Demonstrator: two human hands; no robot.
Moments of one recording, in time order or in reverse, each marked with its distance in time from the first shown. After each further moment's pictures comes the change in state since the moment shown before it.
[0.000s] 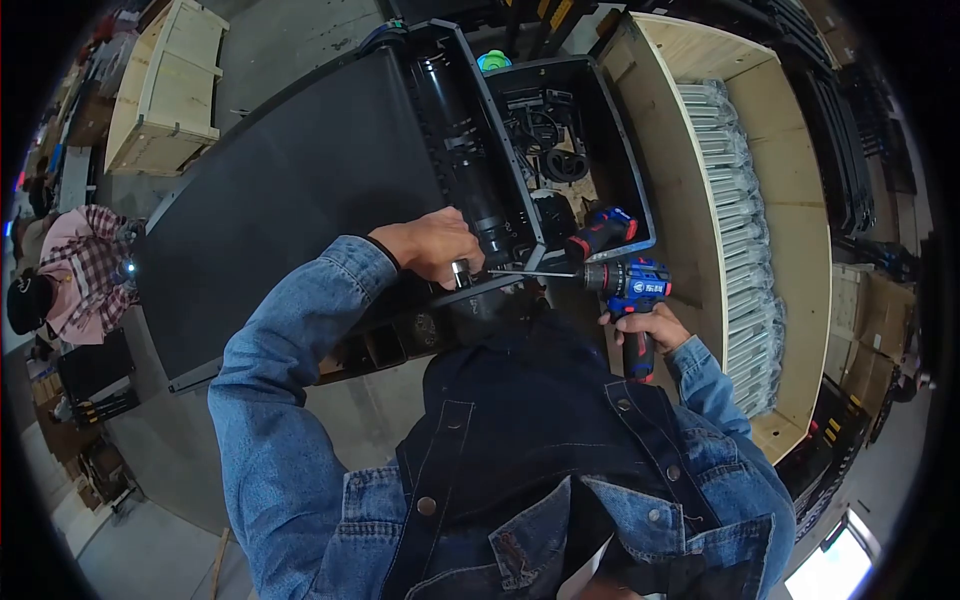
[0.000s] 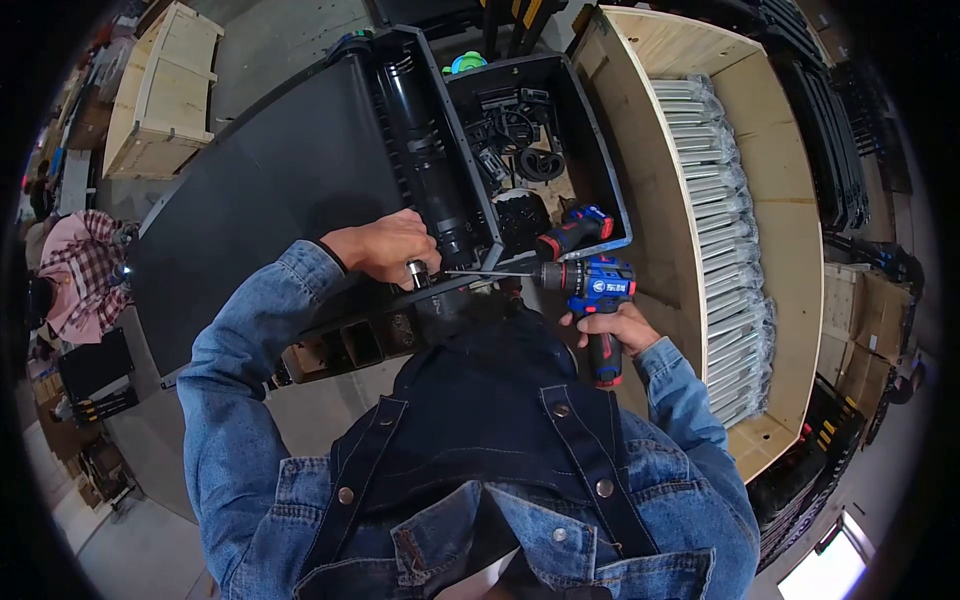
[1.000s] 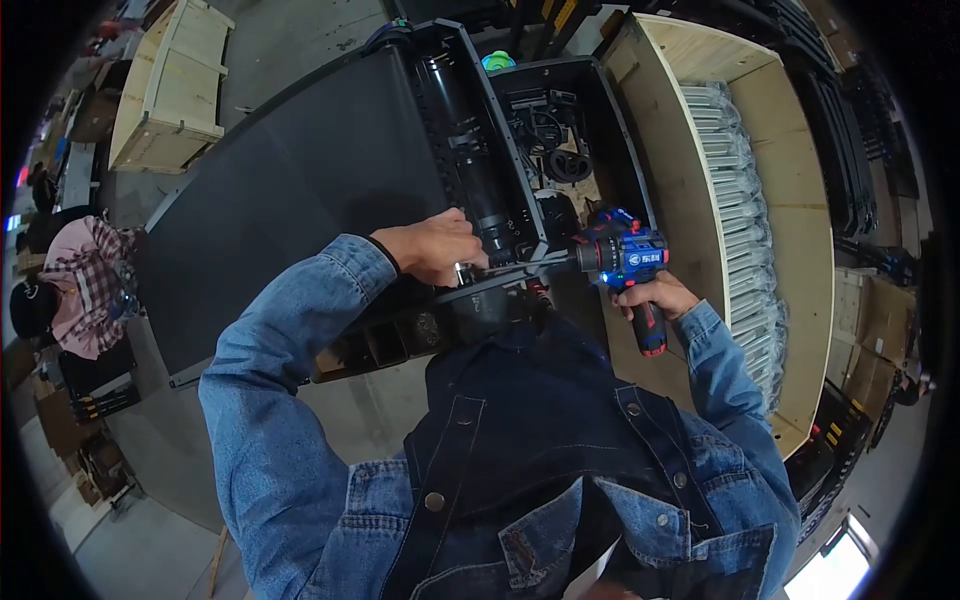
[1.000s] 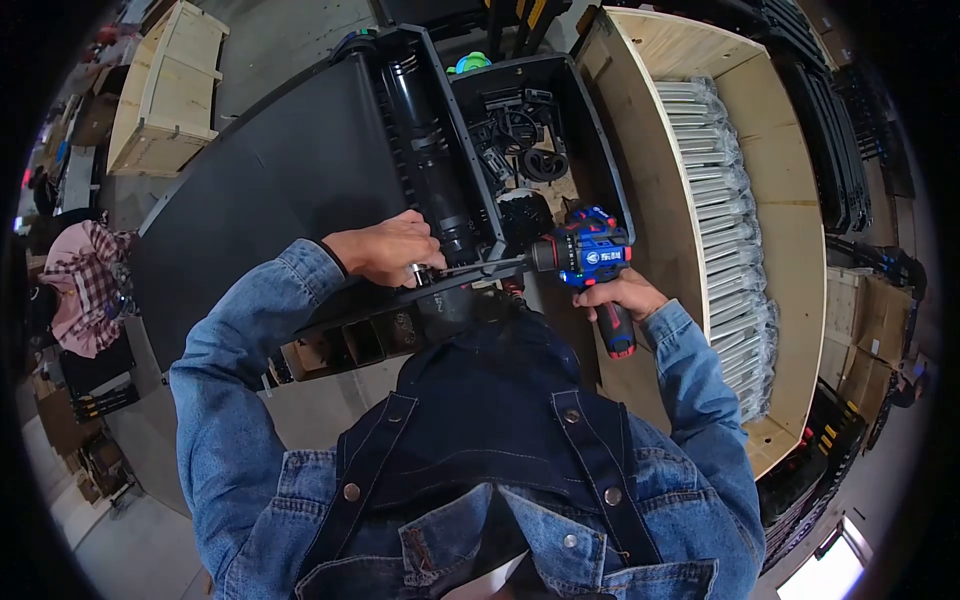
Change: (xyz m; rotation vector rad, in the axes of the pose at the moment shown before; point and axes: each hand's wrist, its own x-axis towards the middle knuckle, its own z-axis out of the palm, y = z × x) left_hand -0.001 0.003 0.010 0.120 0.006 -0.026; right_hand 0.025 -0.040 -0.009 -0.155 -0.024 0.028
